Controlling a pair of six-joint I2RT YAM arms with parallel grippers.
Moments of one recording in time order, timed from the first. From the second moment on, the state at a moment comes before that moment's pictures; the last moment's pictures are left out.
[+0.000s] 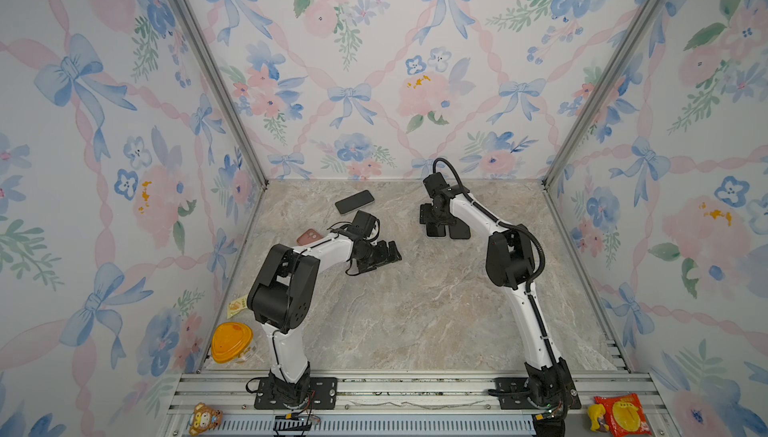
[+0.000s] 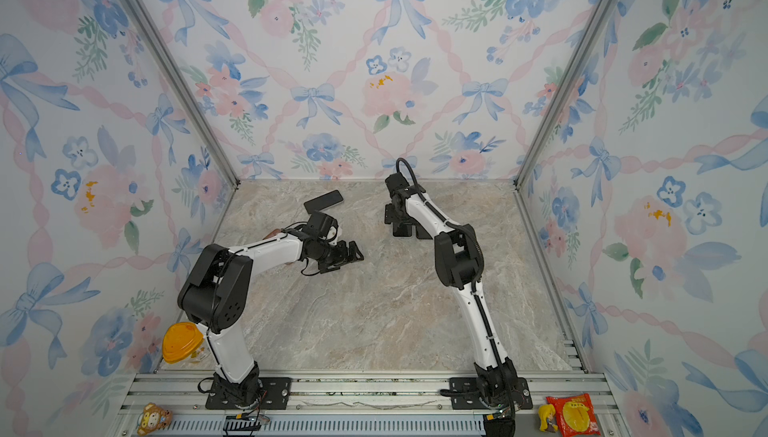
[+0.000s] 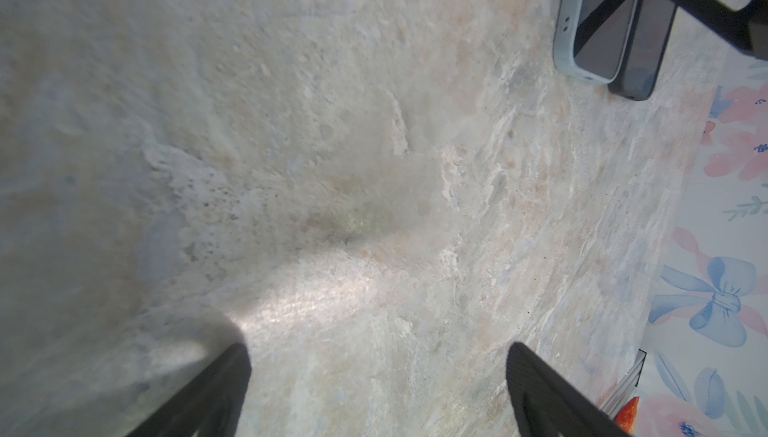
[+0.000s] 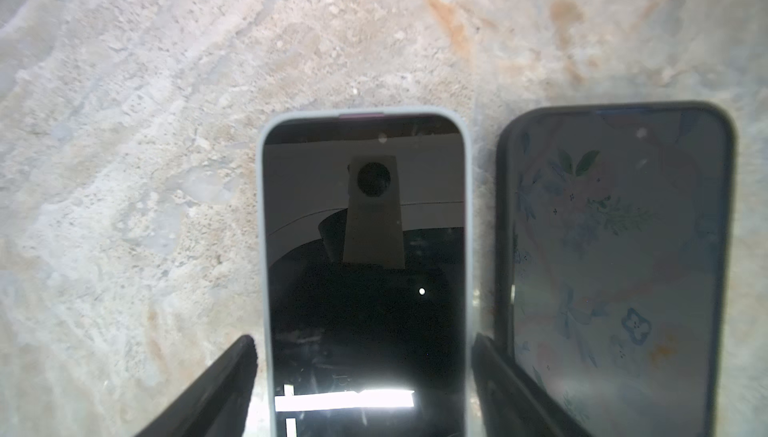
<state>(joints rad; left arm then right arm) -0.41 1.85 1.14 -0.39 0.38 -0.60 0.43 2.52 2.27 -0.91 0.17 0.43</state>
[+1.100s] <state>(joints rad) -0.14 2.30 2.06 -0.47 0.13 -0.47 0.71 1.87 1.29 -0.35 0.05 0.42</state>
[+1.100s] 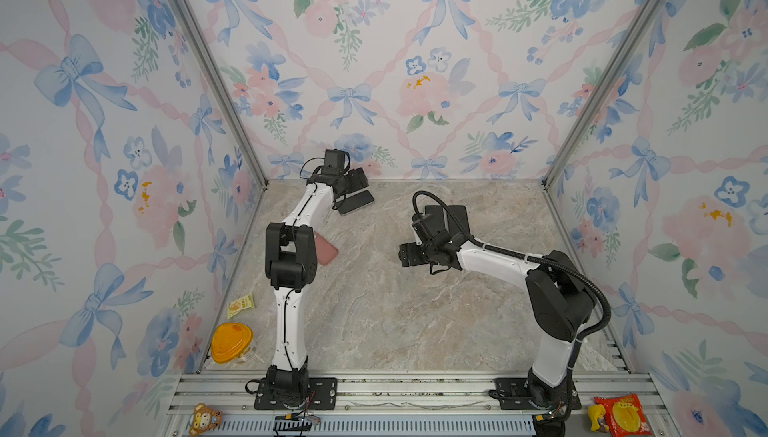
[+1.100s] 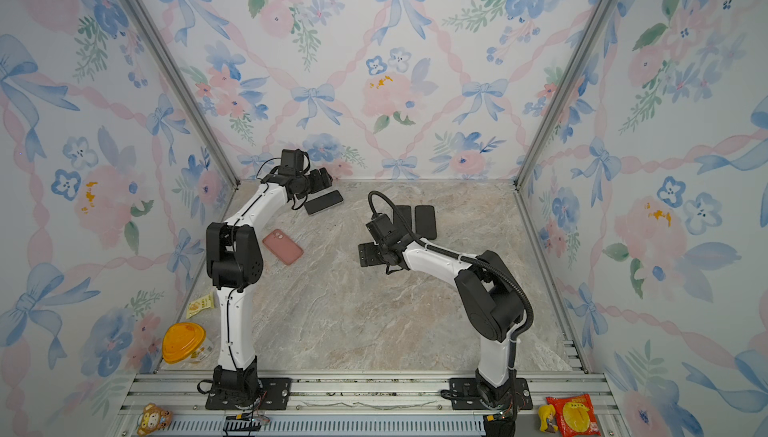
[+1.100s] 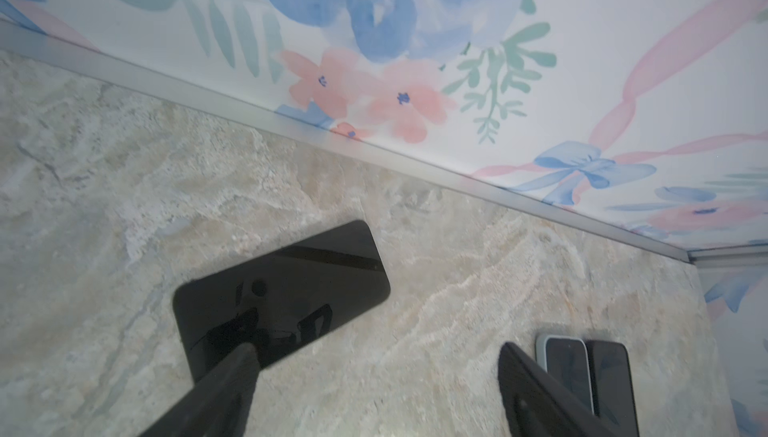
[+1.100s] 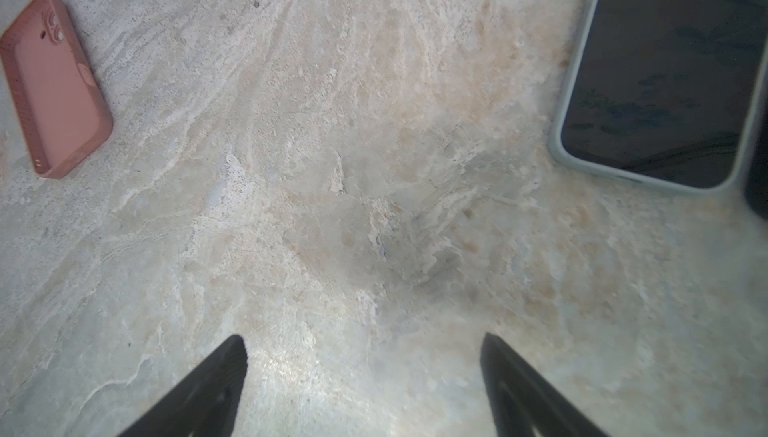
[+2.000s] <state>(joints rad) -0.08 2.68 2.41 -0.48 0.26 -0.37 0.70 1.95 1.38 -0.37 0.06 0.41</state>
